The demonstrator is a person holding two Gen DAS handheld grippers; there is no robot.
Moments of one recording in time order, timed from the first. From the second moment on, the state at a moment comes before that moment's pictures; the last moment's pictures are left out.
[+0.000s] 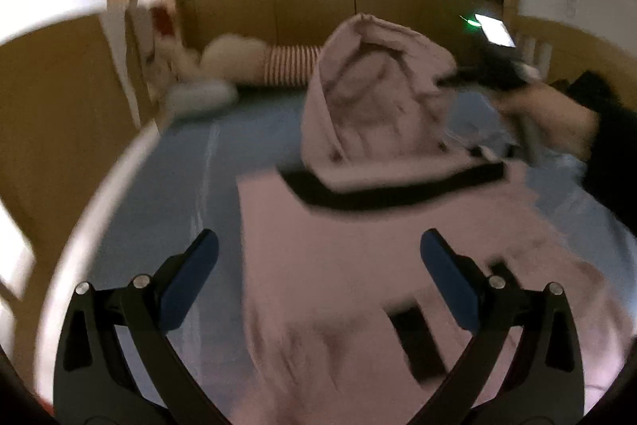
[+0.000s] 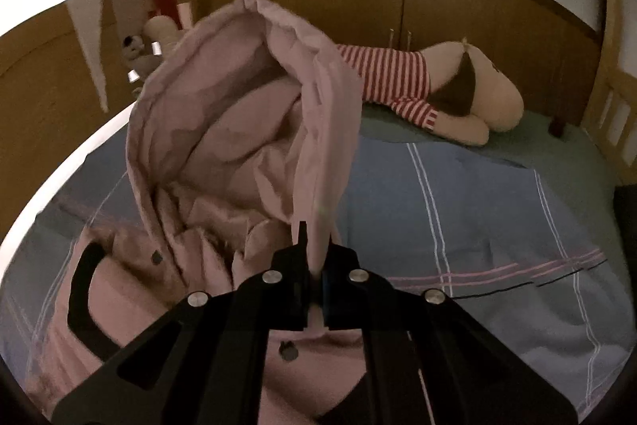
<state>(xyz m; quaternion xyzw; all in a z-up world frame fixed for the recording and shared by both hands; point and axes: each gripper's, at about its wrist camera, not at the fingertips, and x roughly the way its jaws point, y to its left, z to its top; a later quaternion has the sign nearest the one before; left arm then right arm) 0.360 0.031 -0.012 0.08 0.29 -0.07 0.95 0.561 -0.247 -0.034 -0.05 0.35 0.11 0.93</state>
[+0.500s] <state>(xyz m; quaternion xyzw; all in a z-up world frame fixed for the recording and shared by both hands) 0.629 -0.003 -0.035 0.08 0.32 -0.04 0.94 0.514 -0.246 -0.035 -0.03 0.33 0.14 0.93</state>
